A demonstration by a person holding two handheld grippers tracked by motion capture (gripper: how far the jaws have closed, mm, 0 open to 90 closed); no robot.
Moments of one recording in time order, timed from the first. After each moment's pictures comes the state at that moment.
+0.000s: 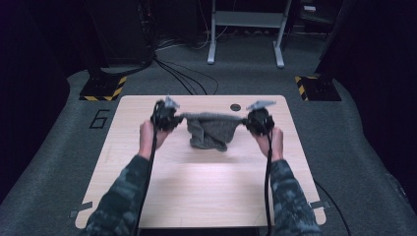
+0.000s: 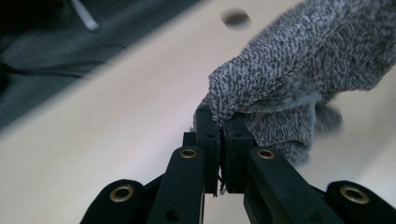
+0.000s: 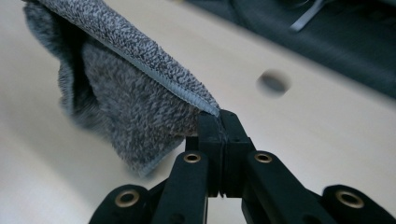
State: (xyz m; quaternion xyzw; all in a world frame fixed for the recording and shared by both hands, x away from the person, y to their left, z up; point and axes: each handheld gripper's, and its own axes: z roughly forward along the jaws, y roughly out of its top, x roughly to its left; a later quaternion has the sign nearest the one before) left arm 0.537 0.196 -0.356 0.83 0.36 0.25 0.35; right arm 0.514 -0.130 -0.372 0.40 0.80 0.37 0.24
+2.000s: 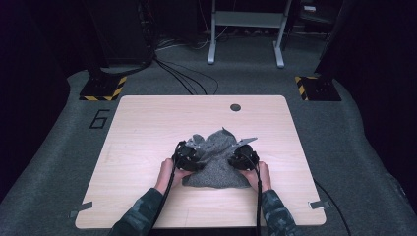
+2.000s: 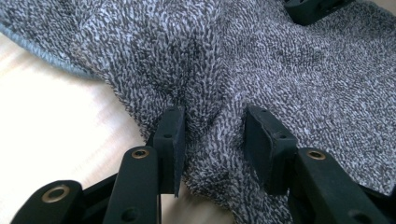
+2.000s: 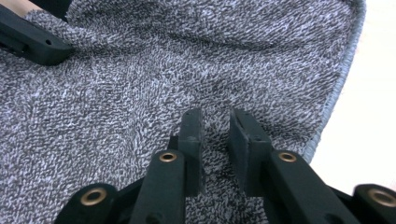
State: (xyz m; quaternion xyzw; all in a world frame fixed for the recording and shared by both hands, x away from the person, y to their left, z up) left arm 0.463 0.147 -0.506 0.88 0.33 0.05 0.34; right arm 0.463 -0.106 -0.507 0.40 0.85 0.32 0.11
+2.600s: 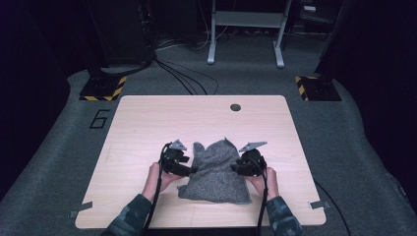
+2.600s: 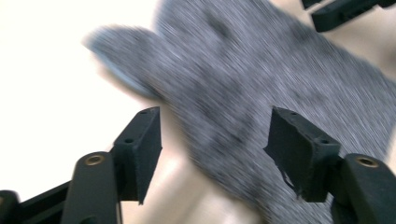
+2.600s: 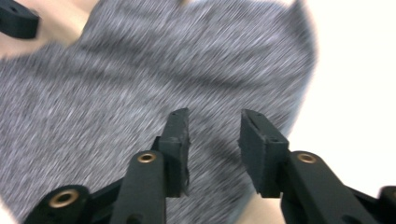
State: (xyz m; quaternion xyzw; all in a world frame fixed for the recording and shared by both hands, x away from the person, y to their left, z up) left arm 0.449 0.185 -0.475 0.85 0.35 0.05 0.39; right arm 0.439 -0.123 -0.480 0.39 0.85 0.34 0.11
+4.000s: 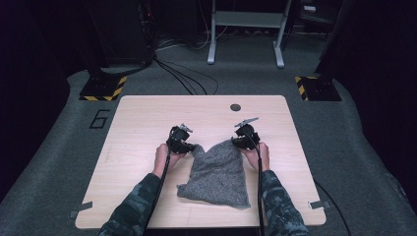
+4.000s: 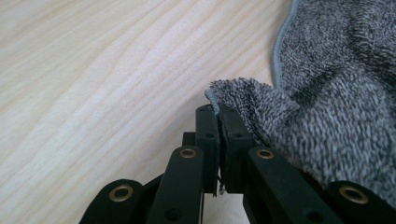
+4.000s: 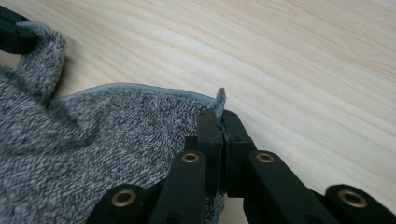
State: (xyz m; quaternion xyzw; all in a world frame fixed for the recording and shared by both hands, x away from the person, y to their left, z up) left arm 0.518 0.173 -0.494 0.86 0.38 0.09 0.32; right arm 0.528 -0.113 -0.485 0.43 0.83 0.31 0.14
